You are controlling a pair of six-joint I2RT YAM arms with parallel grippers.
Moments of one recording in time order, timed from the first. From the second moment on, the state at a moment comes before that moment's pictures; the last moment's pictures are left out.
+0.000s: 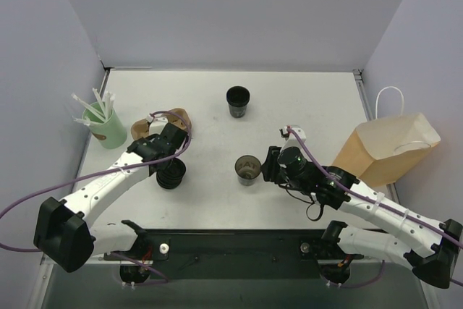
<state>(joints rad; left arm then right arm) -0.57 1.23 0.92 -0.85 -0.60 -0.67 0.94 0.92 0.79 -0.57 0.39 0.69</state>
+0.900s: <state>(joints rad) -0.57 1.29 0.96 -0.88 -0.61 -0.65 0.97 0.94 0.83 -0.59 0.43 0.67</state>
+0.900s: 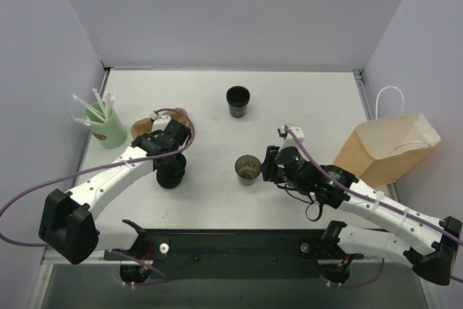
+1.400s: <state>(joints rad) -0.57 1.26 0.99 -0.93 -0.61 -0.63 0.98 0.97 0.83 -0.54 0.40 0.68</state>
